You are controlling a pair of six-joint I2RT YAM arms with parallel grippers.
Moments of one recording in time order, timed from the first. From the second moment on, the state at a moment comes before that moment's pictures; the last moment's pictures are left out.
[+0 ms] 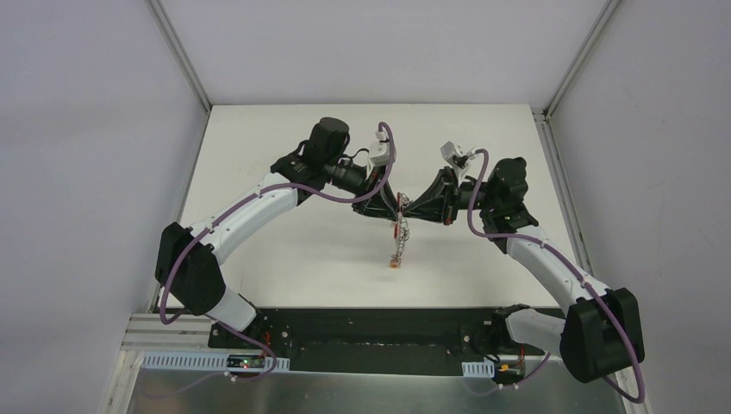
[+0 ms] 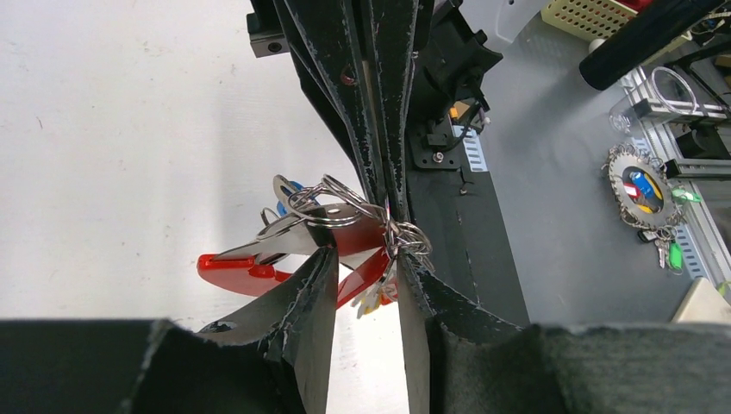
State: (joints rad) left arm -0.64 1.52 1.31 -0.32 1.10 0.15; right arm 0.34 1.16 0.72 0.52 -1.29 0.43
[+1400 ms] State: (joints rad) left arm -0.66 1.56 1.43 -0.52 0.97 0.09; right arm 0.34 1.16 0.72 0.36 -1.24 0.26
